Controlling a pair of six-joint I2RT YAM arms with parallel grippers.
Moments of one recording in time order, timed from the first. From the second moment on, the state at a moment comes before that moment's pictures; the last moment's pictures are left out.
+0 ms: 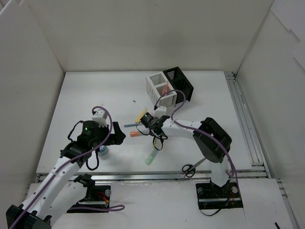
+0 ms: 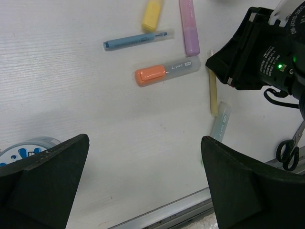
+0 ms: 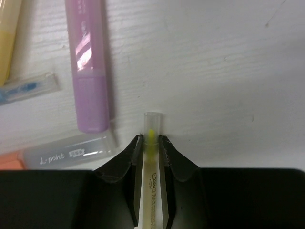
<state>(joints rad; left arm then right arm) -0.39 0.77 0.63 -0.45 0.10 -0.41 0.88 1.93 1.22 -0.45 0.49 0.92</state>
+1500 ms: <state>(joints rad) -0.29 1.15 0.81 -0.28 0.42 -0.07 0.48 1.99 1.35 0.58 0.28 0.02</state>
